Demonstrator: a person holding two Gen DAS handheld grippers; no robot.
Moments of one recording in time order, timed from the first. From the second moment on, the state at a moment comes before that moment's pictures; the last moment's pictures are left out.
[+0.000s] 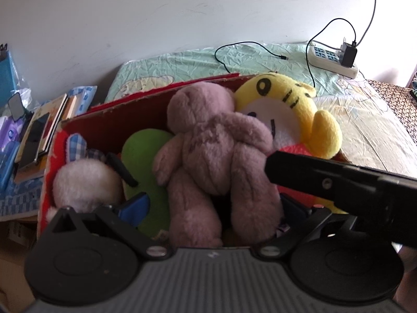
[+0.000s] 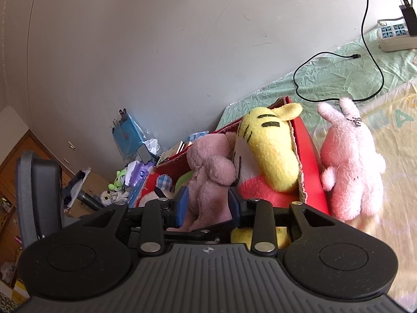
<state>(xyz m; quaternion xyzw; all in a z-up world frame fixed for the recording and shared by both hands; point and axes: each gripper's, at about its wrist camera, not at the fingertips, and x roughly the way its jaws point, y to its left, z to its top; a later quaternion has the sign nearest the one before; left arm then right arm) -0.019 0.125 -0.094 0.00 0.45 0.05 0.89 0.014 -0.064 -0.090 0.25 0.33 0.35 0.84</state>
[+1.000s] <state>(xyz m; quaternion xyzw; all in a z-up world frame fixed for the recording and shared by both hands) -0.053 0.088 -0.071 0.02 0.44 0.08 0.89 -0.010 -0.109 -0.085 0.25 0.32 0.36 0.84</state>
